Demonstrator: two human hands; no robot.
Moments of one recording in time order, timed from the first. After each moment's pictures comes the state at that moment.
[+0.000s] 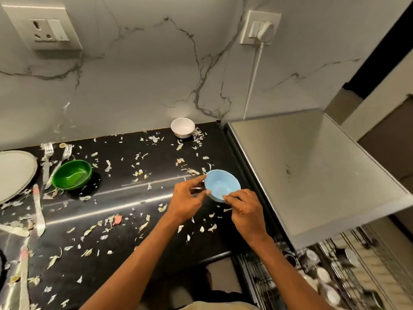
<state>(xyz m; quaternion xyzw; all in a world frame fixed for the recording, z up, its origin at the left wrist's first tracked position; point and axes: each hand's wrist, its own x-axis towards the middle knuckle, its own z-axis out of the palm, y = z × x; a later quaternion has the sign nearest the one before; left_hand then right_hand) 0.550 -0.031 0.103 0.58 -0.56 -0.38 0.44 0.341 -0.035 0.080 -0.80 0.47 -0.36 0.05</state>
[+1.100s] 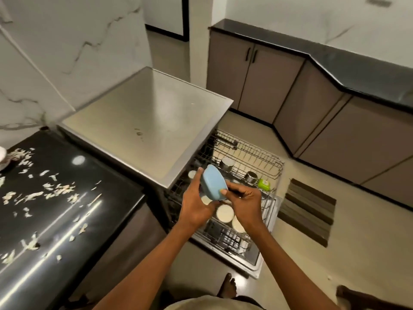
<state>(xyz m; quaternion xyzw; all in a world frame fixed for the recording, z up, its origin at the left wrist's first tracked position) 0.207 0.130 0.083 0.37 -0.76 -0.45 0.28 0.081 0.221 0.101 -0.27 0.68 -0.64 0.25</state>
